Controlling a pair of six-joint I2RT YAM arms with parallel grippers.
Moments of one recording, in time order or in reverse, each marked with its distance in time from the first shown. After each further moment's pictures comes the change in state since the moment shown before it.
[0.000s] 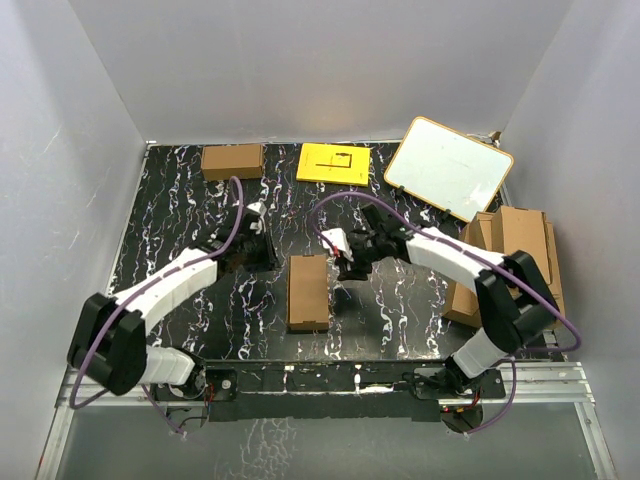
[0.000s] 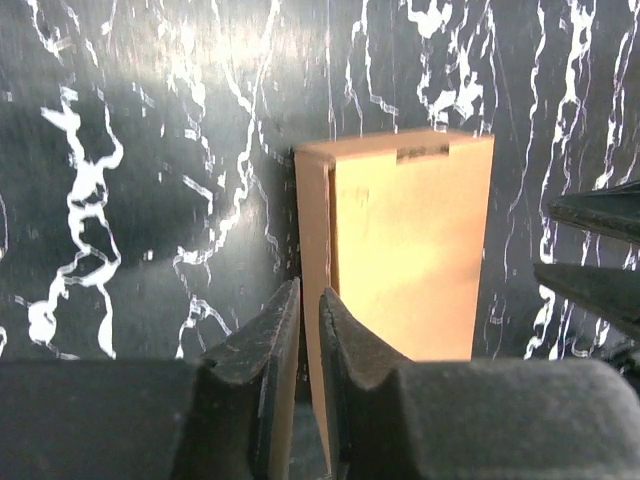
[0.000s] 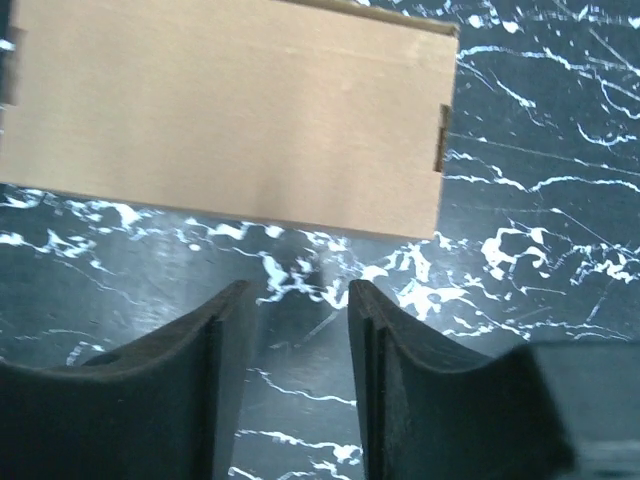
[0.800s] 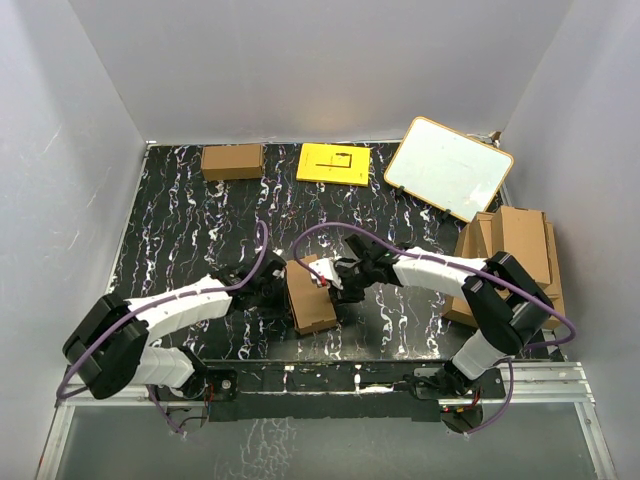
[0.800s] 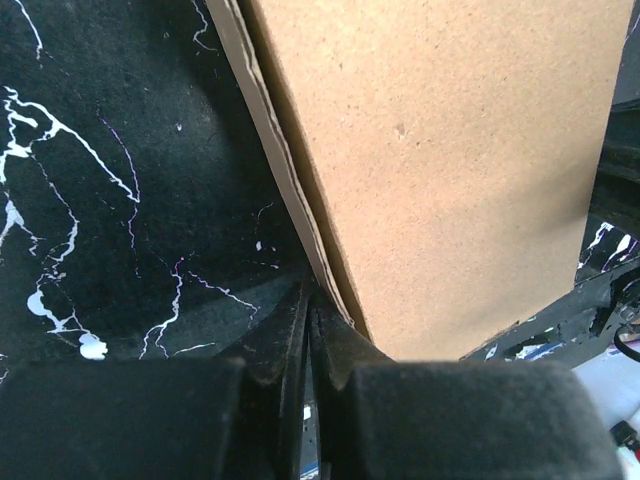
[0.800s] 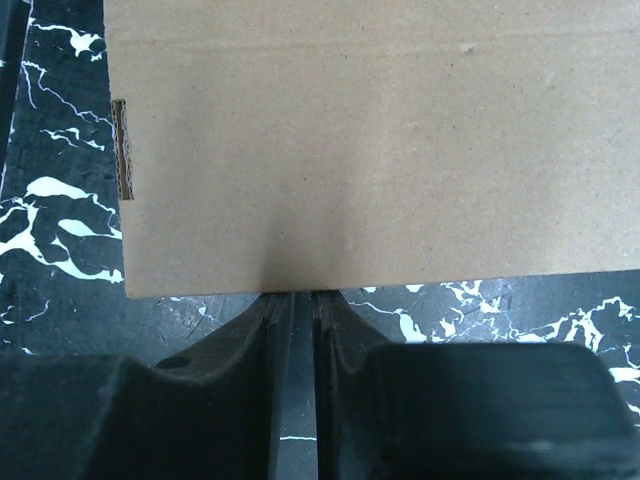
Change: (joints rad) left arm -0.274 -0.075 -0.255 0.037 0.025 -0.221; right arm 0.158 -0.028 -0.193 0.135 0.033 0.126
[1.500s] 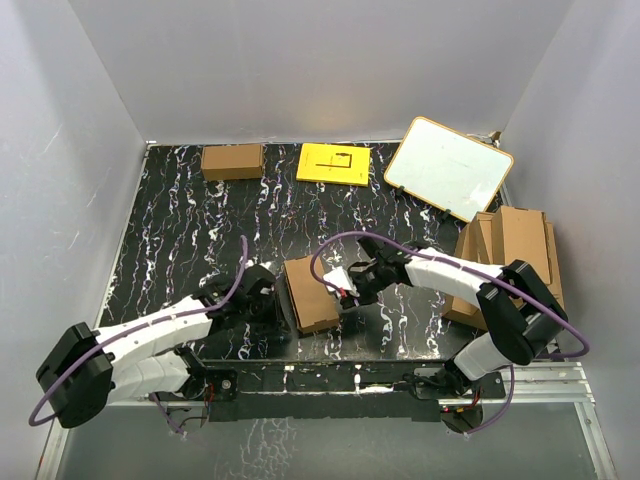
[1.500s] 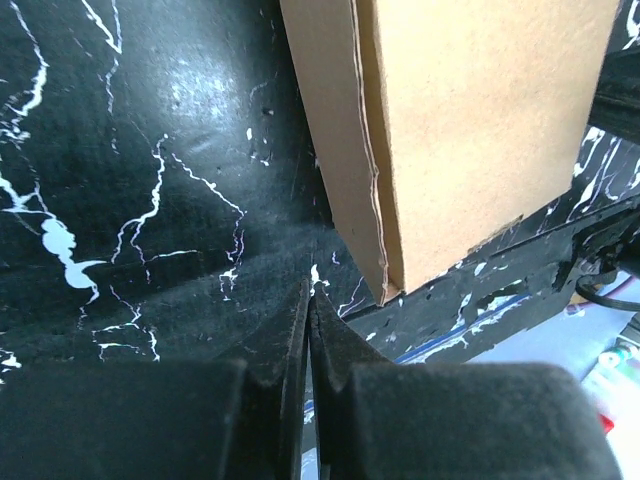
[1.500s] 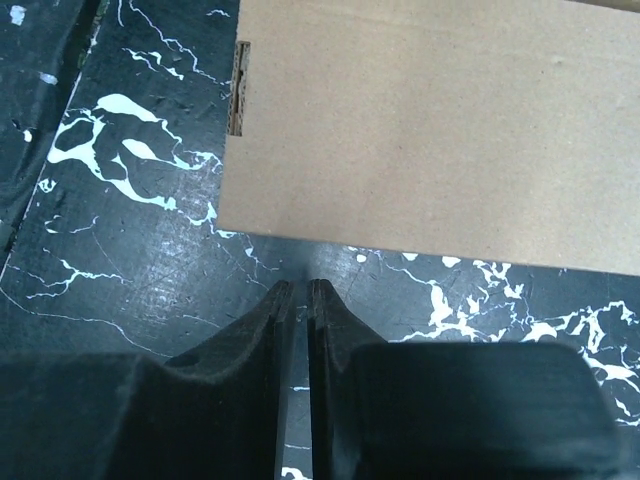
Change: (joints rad) left arm -0.060 -0.230 -0.112 -0.058 0.001 -0.146; right arm -0.066 -0.080 -0.034 -0.165 -0.087 -0.296
